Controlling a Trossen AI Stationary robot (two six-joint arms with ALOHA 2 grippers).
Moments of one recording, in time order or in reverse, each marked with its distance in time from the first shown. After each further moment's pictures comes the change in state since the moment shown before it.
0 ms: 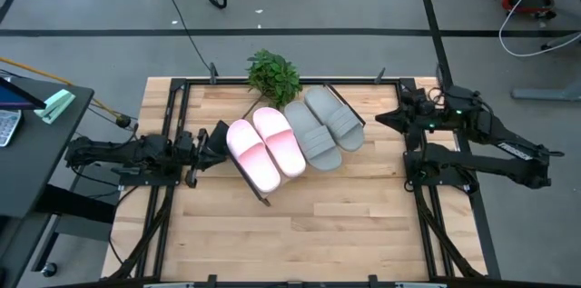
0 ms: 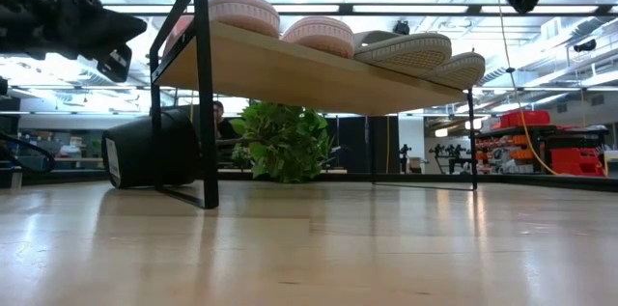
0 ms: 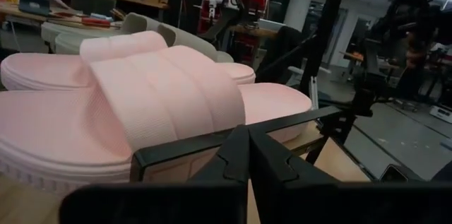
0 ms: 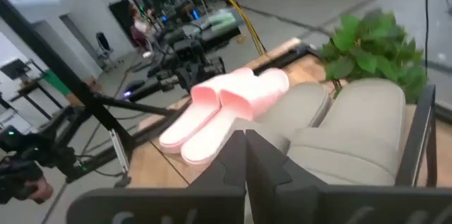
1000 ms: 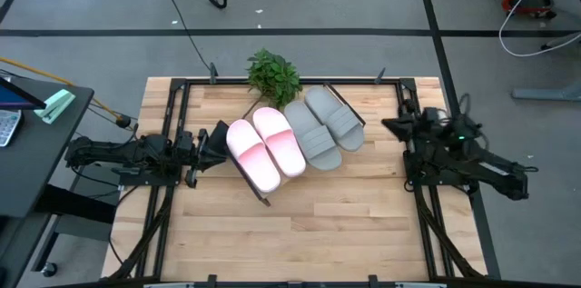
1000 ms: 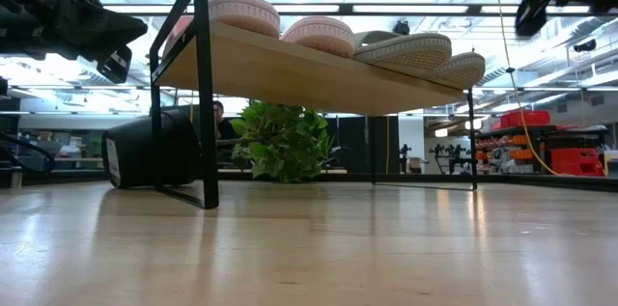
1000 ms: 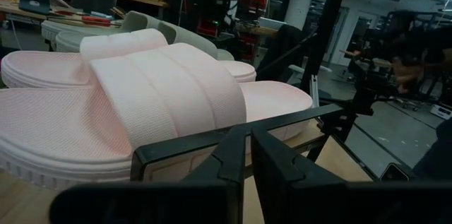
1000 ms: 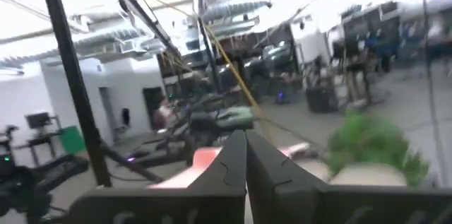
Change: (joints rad) left arm 0.000 0.000 0.000 -0.004 -0.001 -0.005; right arm 0.002 -0.432 -0.517 0.550 0.037 -0.111
